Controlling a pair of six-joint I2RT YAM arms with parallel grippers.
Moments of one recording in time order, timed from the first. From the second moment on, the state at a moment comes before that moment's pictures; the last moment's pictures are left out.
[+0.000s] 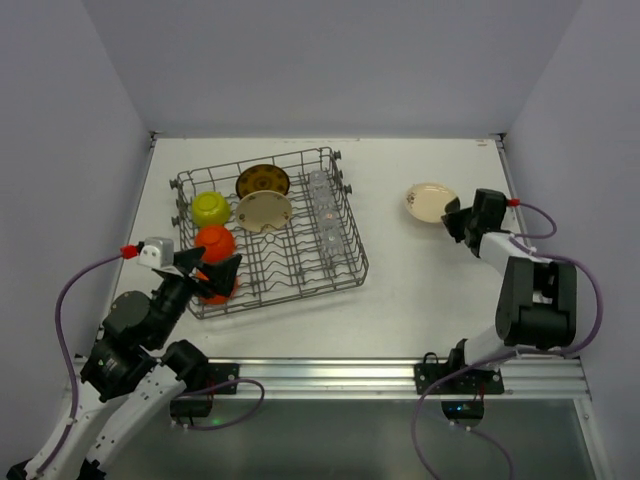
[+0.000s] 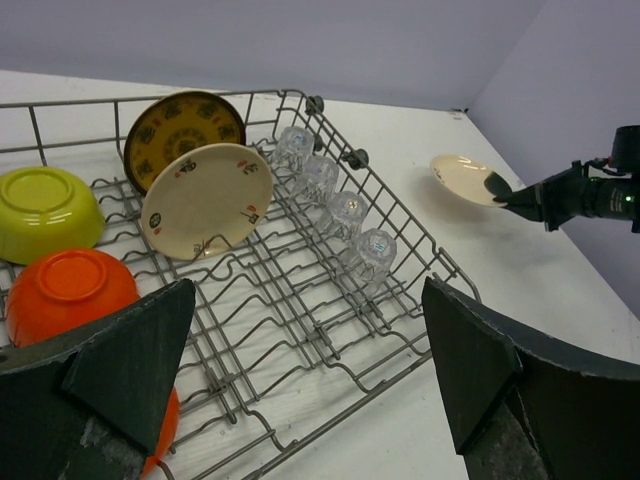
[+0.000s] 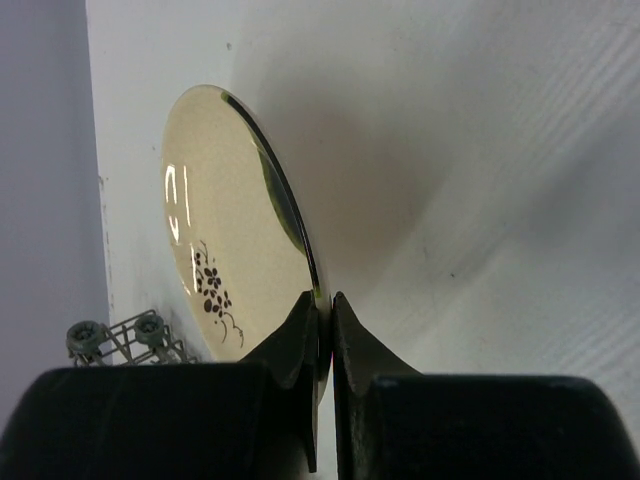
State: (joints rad) left arm -0.62 0.19 0.64 -0.44 -0.24 -0.35; right arm -0.14 1.50 0.75 0.02 0.00 1.16
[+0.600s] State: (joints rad) left arm -0.62 0.21 0.63 -0.43 -0.23 -0.33; right arm -0.15 1.87 1.02 0.07 -0.11 1.19
